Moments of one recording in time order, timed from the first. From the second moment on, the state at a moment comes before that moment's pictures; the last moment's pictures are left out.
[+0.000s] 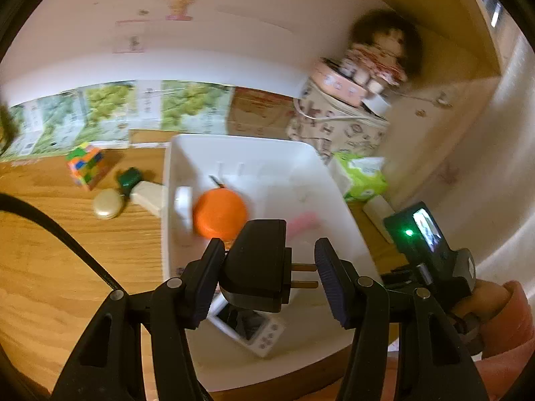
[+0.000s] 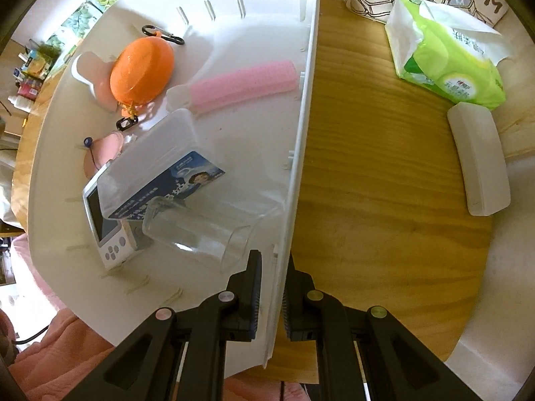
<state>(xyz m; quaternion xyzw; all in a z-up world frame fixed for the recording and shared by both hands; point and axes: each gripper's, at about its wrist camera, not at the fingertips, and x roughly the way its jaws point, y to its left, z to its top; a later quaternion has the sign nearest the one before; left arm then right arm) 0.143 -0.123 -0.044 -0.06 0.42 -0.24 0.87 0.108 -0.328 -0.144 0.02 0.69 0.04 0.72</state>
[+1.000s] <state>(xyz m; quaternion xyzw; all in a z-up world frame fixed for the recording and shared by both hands) 0.153 -0.134 -0.054 -0.06 0.44 -0.27 0.86 0.118 -0.319 -0.139 0.00 0.70 0.03 0.72</state>
